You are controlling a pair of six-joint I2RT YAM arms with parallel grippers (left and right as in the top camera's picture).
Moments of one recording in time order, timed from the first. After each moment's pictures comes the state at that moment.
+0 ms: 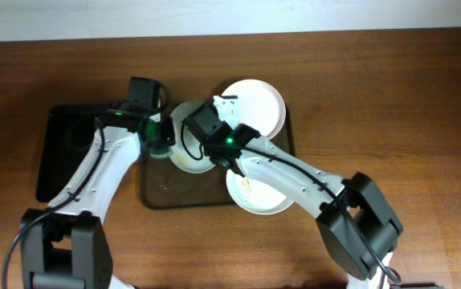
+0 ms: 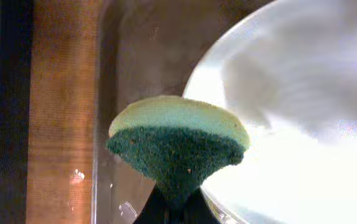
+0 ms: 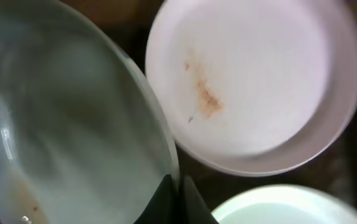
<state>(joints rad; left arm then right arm) -0.16 1.71 1.25 -0.74 -0.04 -0.27 0.77 1.97 1.50 -0.61 0.45 0.64</state>
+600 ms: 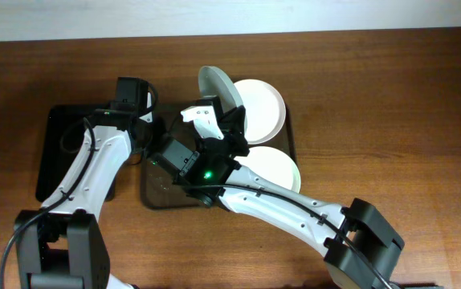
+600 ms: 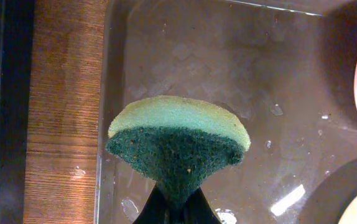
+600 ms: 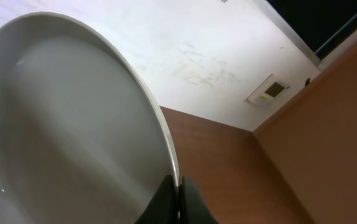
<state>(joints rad) -0.11 1.71 1.25 -0.75 0.02 -0.27 0.98 1.91 1.51 -0.57 1.40 0.39</state>
